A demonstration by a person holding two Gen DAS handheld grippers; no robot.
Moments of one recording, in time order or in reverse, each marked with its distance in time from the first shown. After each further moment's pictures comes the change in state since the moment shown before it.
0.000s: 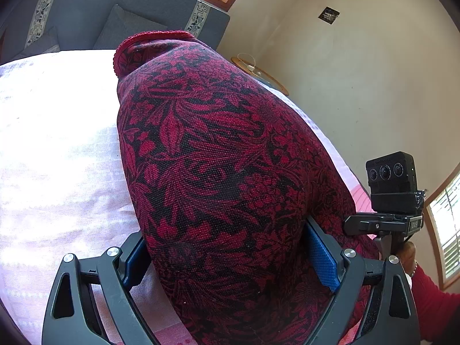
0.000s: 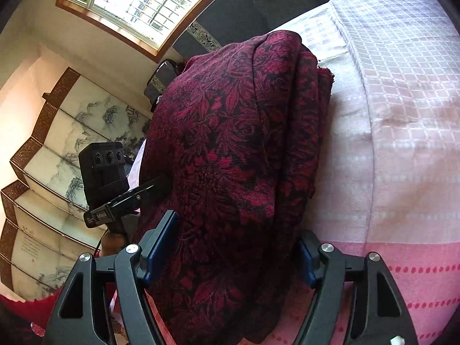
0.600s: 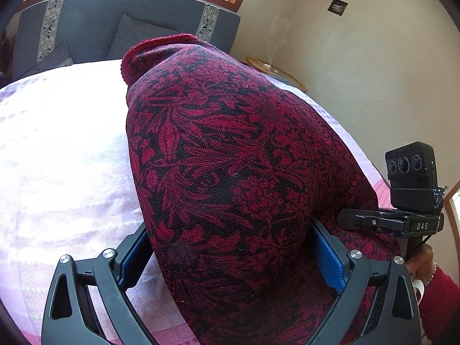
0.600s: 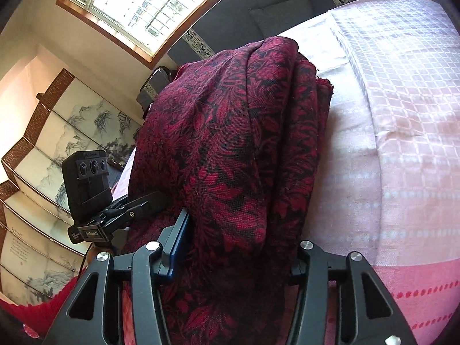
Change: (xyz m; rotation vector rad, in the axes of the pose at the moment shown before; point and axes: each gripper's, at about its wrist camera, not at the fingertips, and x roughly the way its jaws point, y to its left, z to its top) left arm 0.004 -0.016 0.003 0.048 -0.005 0.145; right arm 0.011 0.010 -0.001 -0.033 -0.051 -0.074
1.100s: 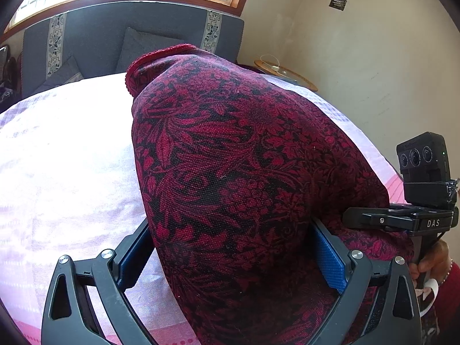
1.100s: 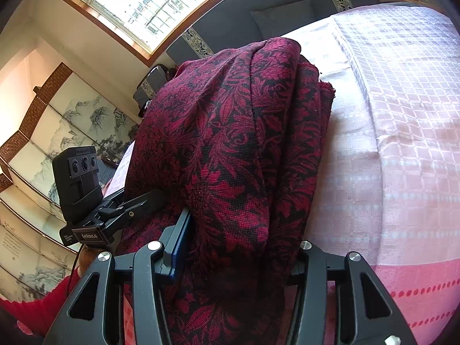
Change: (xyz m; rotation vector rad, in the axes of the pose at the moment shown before) left arm 0.000 -0.032 -0.004 0.063 -0.035 0.106; right arm 0.001 0.007 -0.004 -0.018 -0.006 -0.027
